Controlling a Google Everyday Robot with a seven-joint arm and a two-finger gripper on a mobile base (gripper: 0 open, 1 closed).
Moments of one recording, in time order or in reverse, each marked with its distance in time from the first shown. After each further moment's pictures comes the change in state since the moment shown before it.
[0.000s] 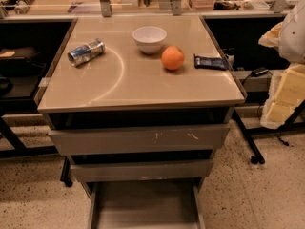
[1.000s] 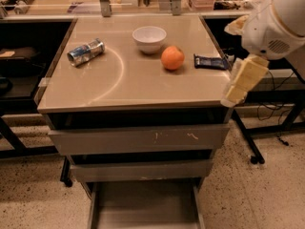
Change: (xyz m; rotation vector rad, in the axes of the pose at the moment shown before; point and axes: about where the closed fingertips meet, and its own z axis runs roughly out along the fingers) arm -0.056 -0.047 0.038 0.072 -0.223 -0.074
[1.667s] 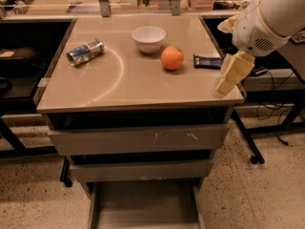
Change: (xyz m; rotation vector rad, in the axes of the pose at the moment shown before) arm -0.005 -0.031 0.029 0.018 -0.066 0.011
